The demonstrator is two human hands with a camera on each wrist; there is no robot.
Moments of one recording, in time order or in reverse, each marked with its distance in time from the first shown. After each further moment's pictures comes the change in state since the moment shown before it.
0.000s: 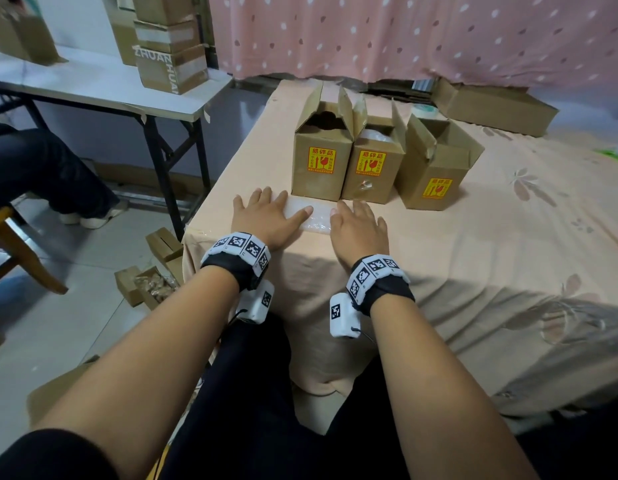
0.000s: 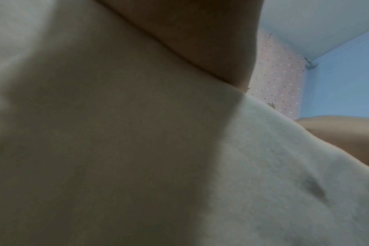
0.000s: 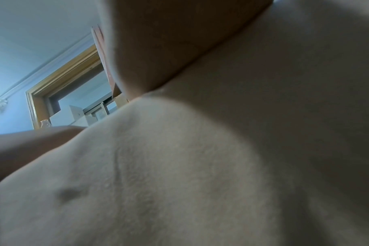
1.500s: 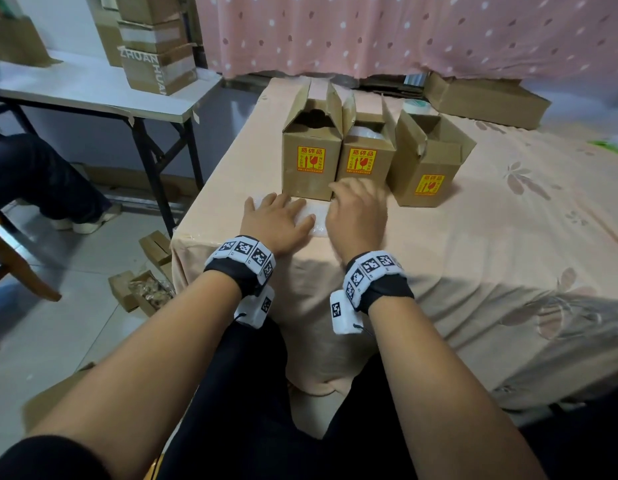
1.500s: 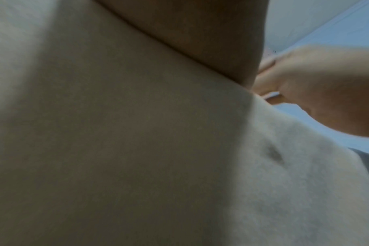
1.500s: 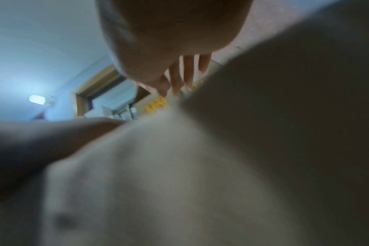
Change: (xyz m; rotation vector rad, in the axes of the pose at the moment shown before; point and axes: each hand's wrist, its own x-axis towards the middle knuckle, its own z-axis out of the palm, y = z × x) left_hand -0.005 0.030 -0.001 -0.010 0.014 0.135; right_hand 0.002 -0.009 -0.023 0.105 0.613 -0.270
